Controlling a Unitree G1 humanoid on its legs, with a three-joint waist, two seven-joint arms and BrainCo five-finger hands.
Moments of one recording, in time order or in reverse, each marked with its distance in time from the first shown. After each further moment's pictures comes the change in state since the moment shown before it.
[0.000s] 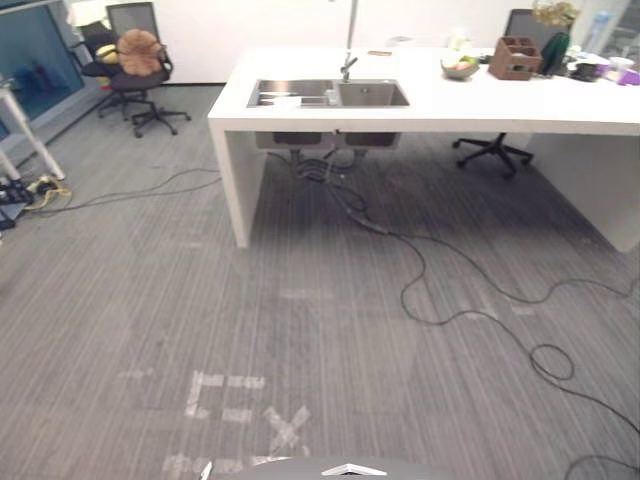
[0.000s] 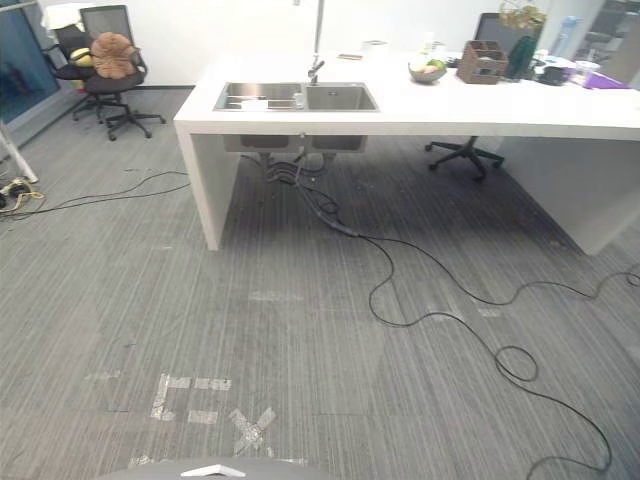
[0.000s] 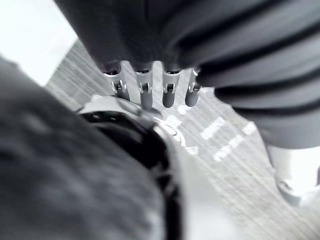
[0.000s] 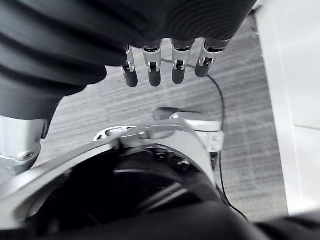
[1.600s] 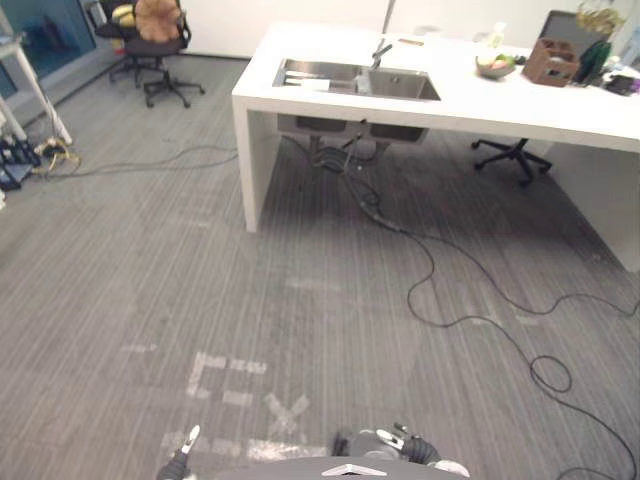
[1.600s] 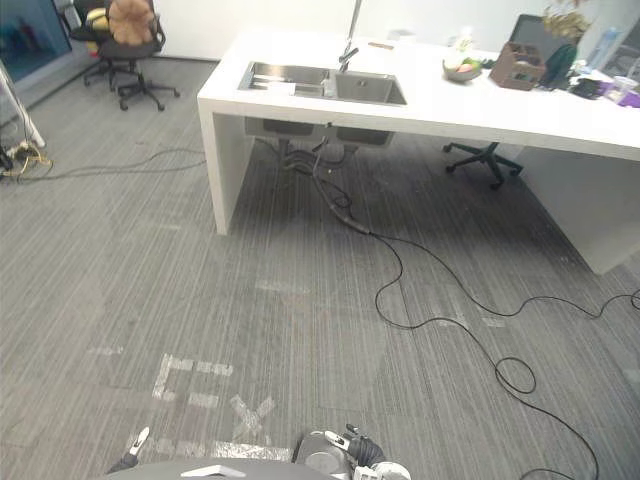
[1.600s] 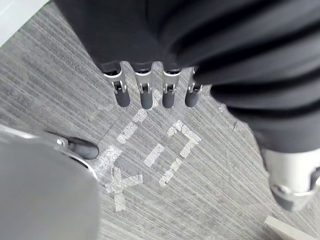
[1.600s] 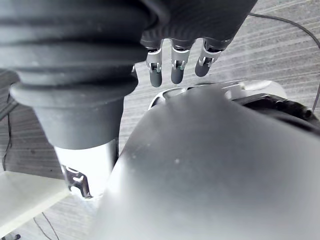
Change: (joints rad) left arm -0.098 0.005 -0.052 0.030 0.024 -0.304 0.209; right arm -0.152 0.005 0.043 0.002 0.166 -0.138 0.146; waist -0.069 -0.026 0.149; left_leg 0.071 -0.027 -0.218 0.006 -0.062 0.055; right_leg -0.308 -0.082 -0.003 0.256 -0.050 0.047
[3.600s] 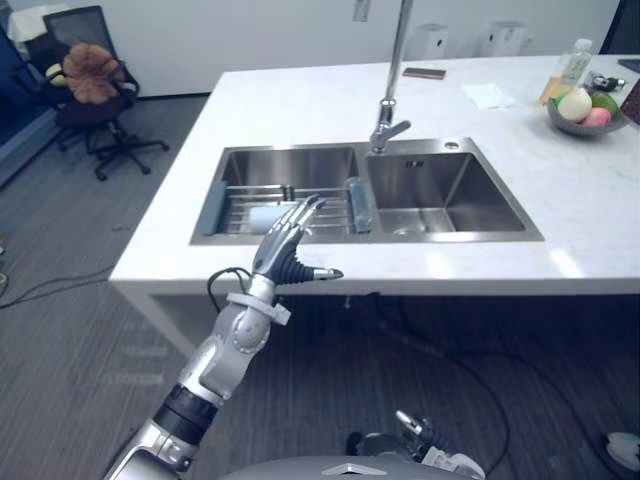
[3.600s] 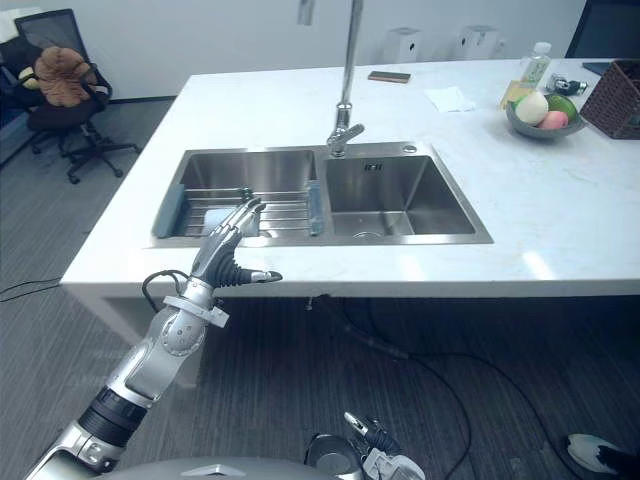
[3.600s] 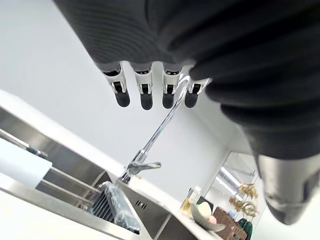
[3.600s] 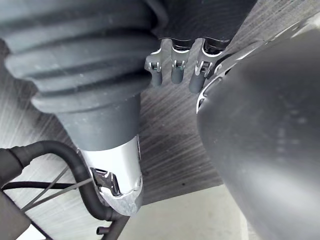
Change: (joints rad) left arm -0.343 0.090 -0.550 -1.092 1.078 -0.006 0.137; right arm 0.070 -0.001 -0.094 -0.169 0.265 0.191 -0.085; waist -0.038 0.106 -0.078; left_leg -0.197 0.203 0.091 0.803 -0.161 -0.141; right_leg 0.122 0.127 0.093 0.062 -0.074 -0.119
